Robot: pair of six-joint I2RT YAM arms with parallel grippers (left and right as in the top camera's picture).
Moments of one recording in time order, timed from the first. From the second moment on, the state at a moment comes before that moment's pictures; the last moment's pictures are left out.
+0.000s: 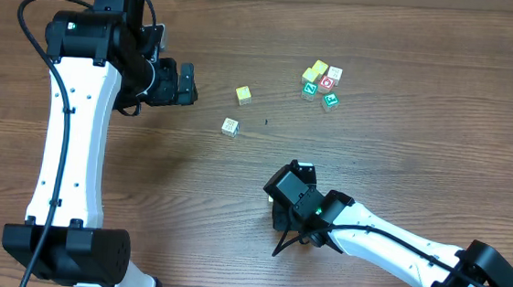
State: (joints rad) left arm -0.01 1.74 1.92 -1.51 0.13 -0.14; right arm 0.90 1.59 0.82 -0.46 0.06 0.82
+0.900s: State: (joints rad) left arm -0.01 1.74 1.92 -1.51 0.13 -0.14; right arm 0.90 1.59 0.82 -0.44 0.09 0.82
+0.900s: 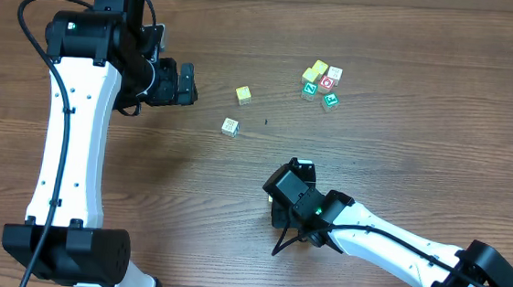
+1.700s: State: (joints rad) left arm -0.01 1.74 1.92 -1.51 0.13 -0.14; right arm 0.87 1.60 1.22 -0.62 0.02 0.80
